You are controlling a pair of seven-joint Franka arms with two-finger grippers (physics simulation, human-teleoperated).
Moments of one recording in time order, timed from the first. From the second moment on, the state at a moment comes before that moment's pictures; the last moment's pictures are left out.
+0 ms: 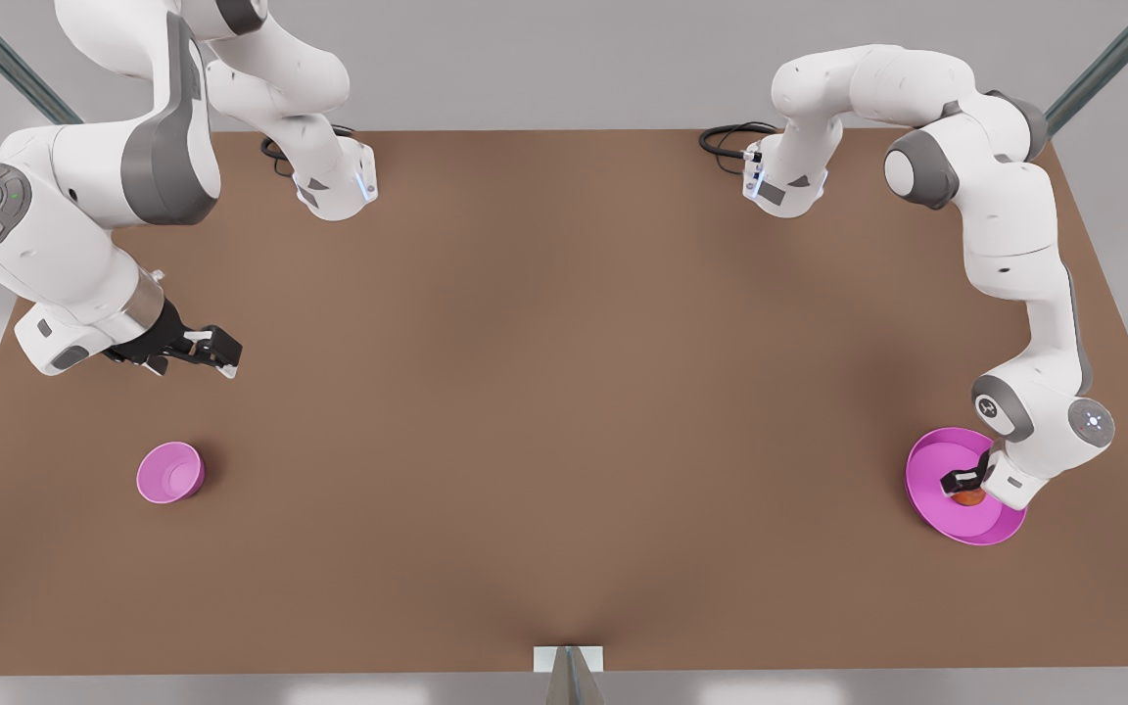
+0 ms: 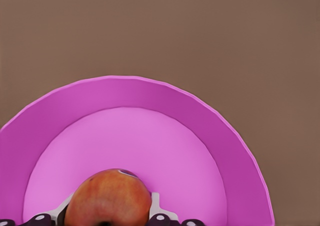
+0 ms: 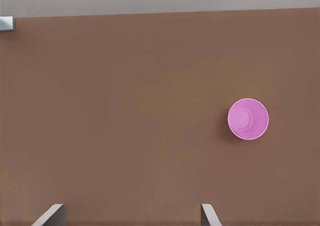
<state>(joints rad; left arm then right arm) 0.20 0.87 0.16 -1.48 -0.23 2.44 0.38 0.10 0.21 0.02 -1.32 -0.03 1.57 0.16</state>
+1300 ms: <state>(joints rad) -0.44 1.07 -0.51 -0.95 -1.41 2.56 1.21 0.10 0.21 0.02 -1.32 -0.03 1.57 0.16</state>
